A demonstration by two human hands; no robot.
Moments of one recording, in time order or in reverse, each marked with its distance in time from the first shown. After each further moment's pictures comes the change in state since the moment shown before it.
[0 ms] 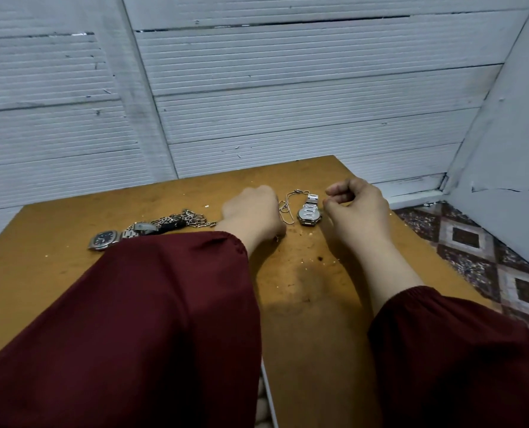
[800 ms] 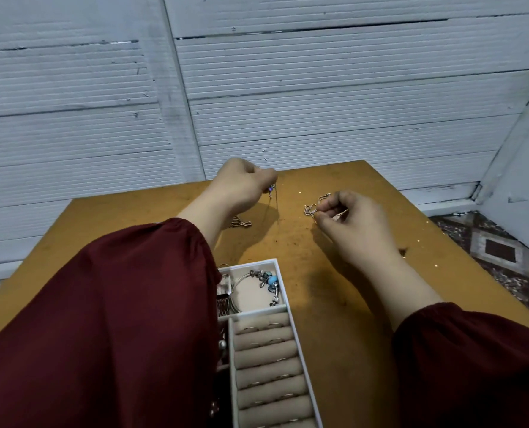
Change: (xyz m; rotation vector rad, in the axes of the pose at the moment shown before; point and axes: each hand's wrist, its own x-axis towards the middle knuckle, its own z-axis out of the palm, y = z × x) left_hand -0.020 -0.053 -0.058 -0.756 0.102 -0.055; right_hand -0.022 -0.019 0.031 -0.017 -0.199 -0.233
